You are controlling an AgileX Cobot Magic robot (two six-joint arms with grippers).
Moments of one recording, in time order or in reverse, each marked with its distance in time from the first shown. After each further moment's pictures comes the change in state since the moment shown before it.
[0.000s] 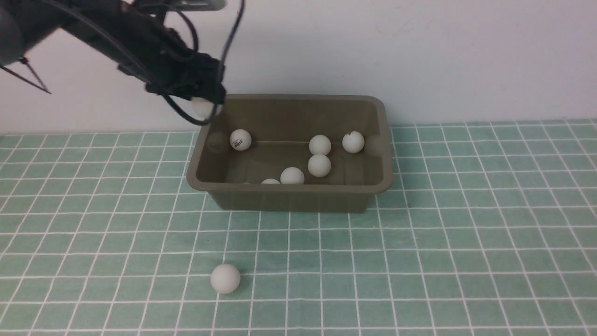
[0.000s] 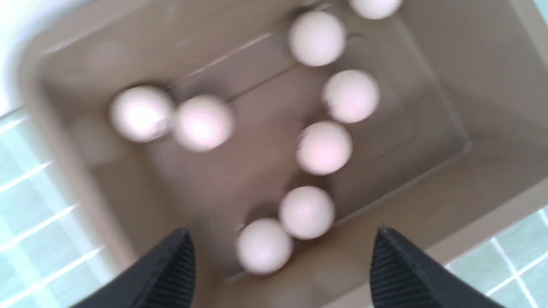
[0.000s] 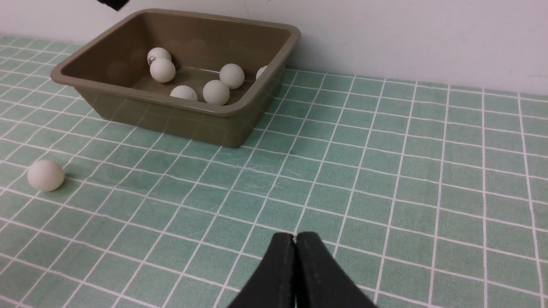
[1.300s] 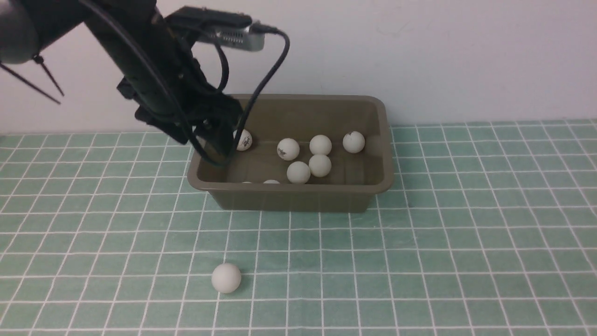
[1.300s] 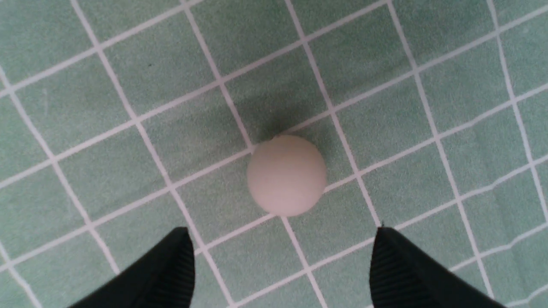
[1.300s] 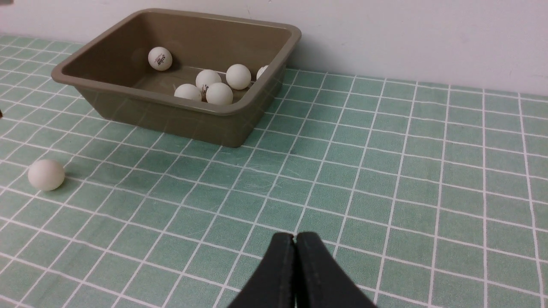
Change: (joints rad) right arm 0.000 0.000 0.000 0.001 0.001 0.000; left arm -0.088 -0.434 0.982 0.049 -0.300 -0.129
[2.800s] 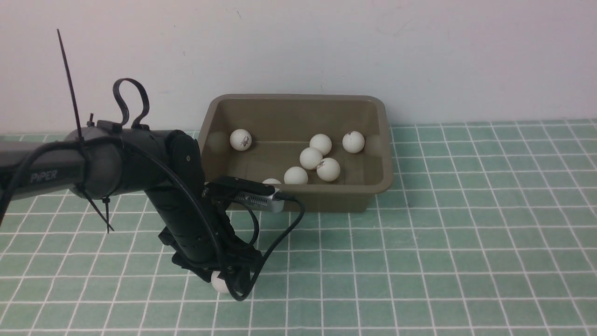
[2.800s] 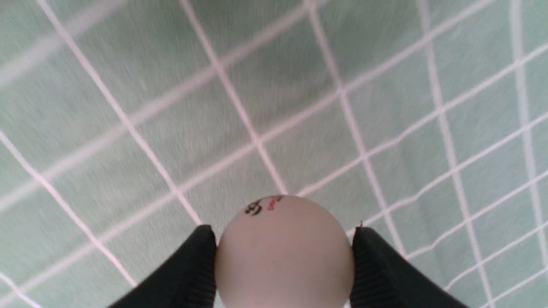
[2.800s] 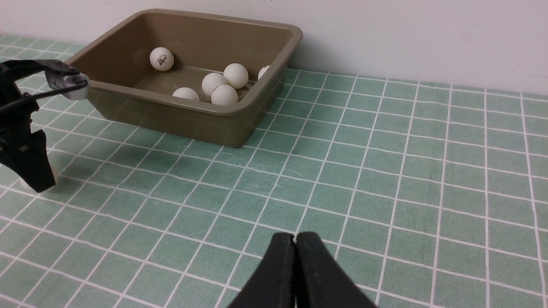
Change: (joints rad) right arm 0.000 0.000 0.000 0.004 -0.001 0.000; left arm -0.001 0.251 -0.304 -0.119 0.263 0.078
